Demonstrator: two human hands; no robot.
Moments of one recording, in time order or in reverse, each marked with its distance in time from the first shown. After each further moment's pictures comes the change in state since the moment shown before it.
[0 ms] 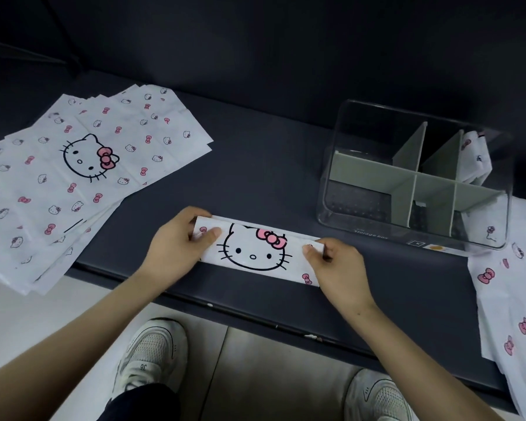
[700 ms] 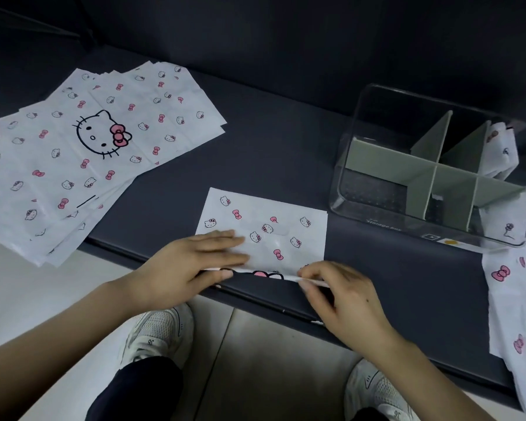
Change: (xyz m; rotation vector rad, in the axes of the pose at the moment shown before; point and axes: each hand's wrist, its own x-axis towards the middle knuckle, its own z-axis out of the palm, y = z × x) left_hand -0.033 -0.034 -0.012 0.315 -0.392 0.719; right_hand -0.041 0.023 -0.005 -0.306 -0.068 -0.703
